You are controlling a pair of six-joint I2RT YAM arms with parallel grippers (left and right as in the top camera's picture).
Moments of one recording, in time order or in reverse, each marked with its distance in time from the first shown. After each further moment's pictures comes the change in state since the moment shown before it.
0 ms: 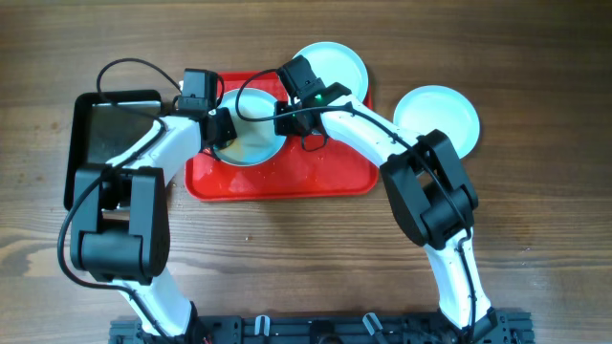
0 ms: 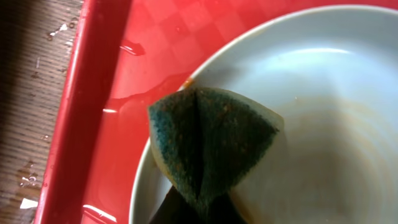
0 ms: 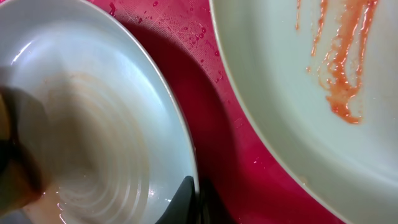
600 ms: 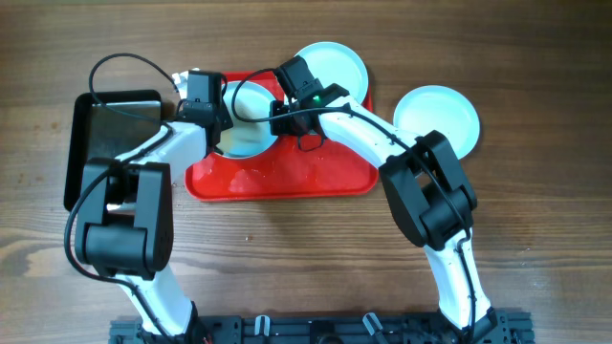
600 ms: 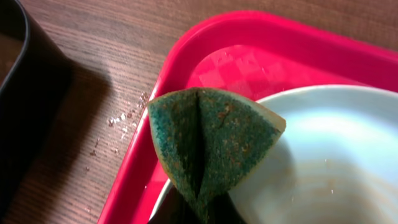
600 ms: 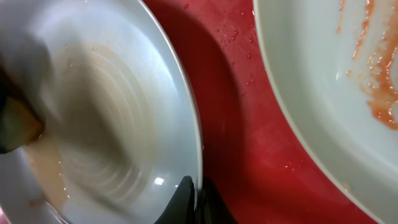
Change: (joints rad) left arm -0.017 0.025 -0.045 0.266 -0.216 -0.032; right arm 0.008 0.000 0.000 0.027 -0.029 0.011
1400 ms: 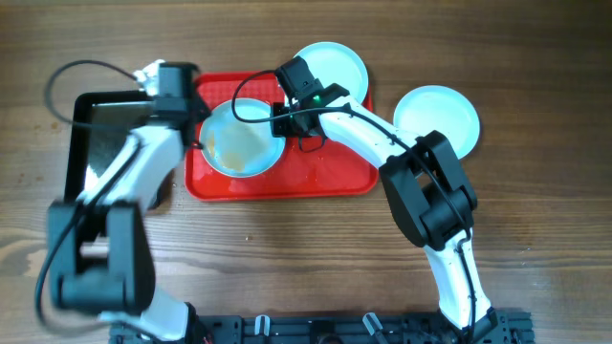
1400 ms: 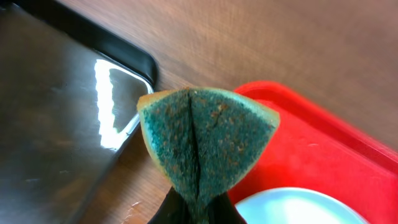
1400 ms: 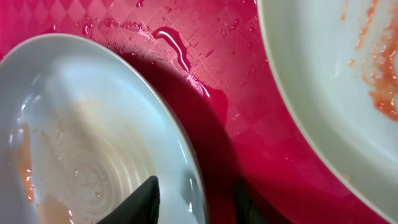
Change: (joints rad) left arm 0.103 -0.230 -0.003 -0.163 0.074 -0.124; right arm 0.001 0.000 0.000 -0.018 -0.013 -0.016
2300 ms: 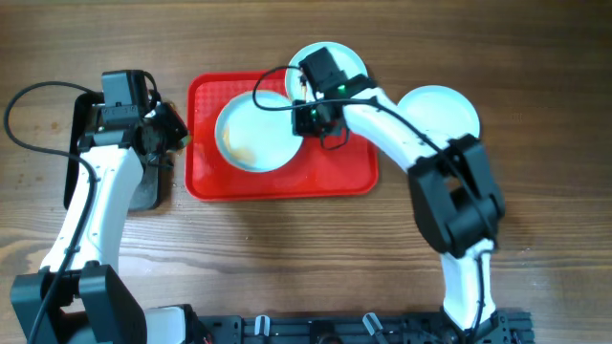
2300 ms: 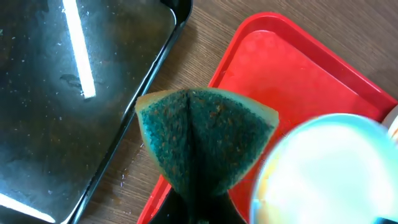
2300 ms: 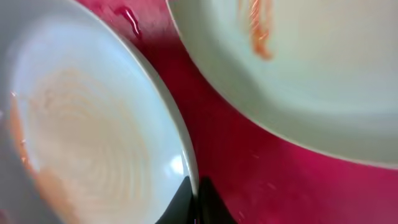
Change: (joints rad) left arm 0.120 -0.189 0.012 -0.357 0.251 0.061; right arm -0.074 -0.143 -0.063 -0.152 -0.032 -0.055
